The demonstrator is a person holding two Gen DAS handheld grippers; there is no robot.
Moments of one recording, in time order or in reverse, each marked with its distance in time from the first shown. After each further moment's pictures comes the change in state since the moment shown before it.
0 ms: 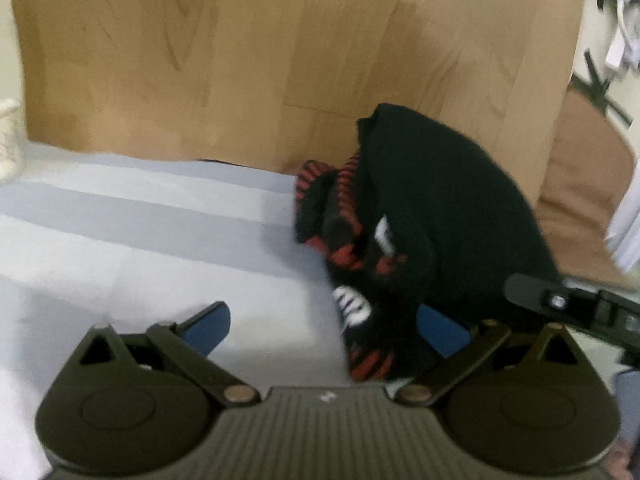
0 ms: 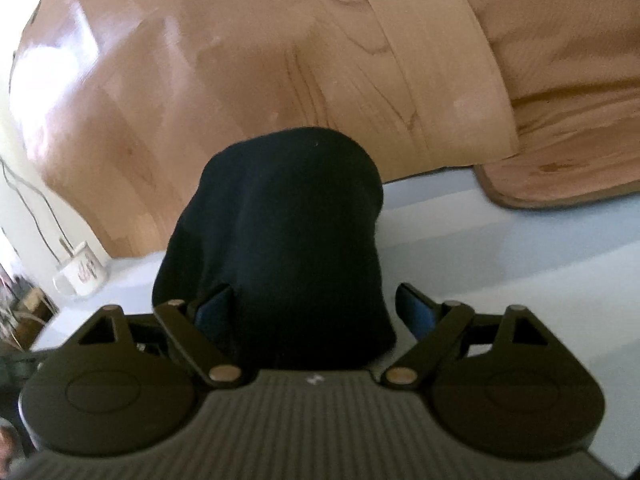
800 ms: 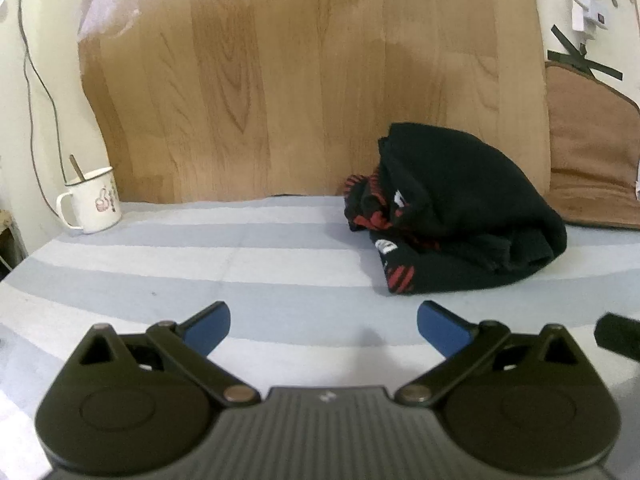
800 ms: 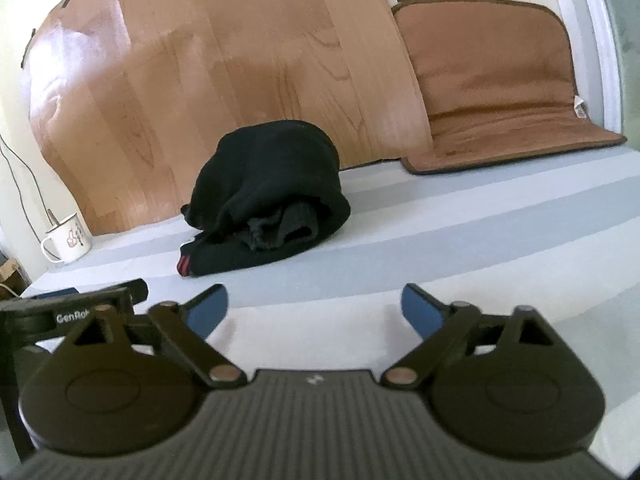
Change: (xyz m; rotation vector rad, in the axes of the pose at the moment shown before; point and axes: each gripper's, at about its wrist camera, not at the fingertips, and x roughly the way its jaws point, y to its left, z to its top) left arm -0.081 -0.023 -0.057 0.140 -0.162 0.229; right arm -0.093 0.036 -0.077 -0.042 -0.106 -0.179
